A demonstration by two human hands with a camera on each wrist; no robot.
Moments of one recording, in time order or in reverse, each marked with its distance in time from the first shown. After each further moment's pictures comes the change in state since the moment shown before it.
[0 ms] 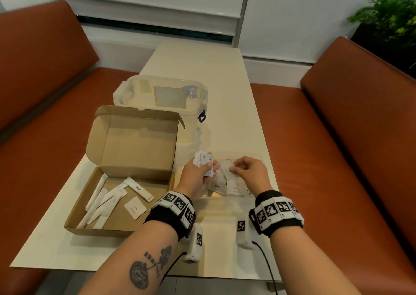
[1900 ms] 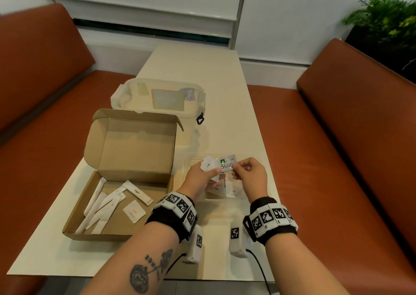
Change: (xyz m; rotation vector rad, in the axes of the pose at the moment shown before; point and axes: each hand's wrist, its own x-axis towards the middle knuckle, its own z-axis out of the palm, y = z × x) left_hand -0.008 0.007 0.015 0.134 -0.045 -0.102; right_hand -0.007 0.005 0.011 0.317 0.197 0.036
